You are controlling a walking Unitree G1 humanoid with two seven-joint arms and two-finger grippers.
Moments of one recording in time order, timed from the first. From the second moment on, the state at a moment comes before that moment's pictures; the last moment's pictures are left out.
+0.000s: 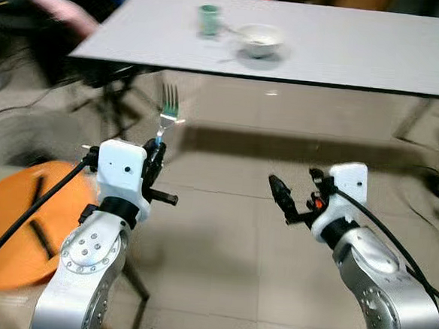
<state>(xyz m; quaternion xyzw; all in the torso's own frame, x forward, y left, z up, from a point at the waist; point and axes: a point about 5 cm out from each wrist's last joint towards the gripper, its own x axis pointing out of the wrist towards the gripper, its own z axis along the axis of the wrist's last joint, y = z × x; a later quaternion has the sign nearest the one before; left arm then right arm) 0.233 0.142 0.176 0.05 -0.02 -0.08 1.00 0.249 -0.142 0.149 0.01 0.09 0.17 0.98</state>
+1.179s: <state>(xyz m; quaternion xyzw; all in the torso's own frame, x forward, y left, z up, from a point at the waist) 0.235 0.132 0.172 0.03 -0.02 -0.09 1.00 0.250 -0.153 0.151 0.01 0.08 0.14 0.99</state>
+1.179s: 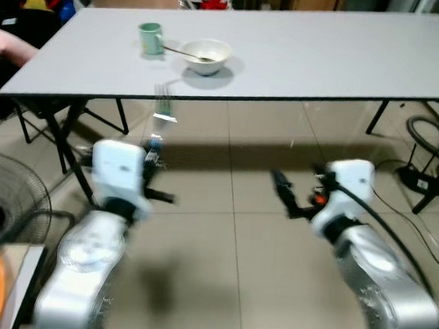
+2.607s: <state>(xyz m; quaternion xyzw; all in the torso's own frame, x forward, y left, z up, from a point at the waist) 0.235 0.153 0.171 0.05 -0.01 -0.06 1.00 0.251 -0.135 0.152 0.02 0.07 0.19 0.98</state>
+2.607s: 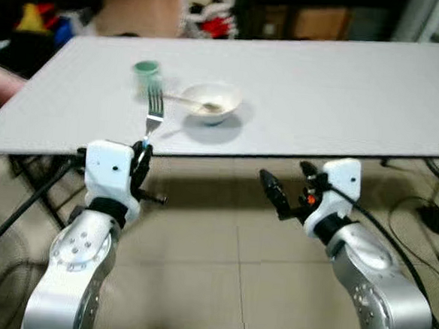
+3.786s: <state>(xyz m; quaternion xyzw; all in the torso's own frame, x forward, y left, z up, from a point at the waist) 0.236 0.139 0.169 0.04 0.00 -0.10 0.99 0.250 -0.145 0.149 0.03 0.08 0.18 0.98</state>
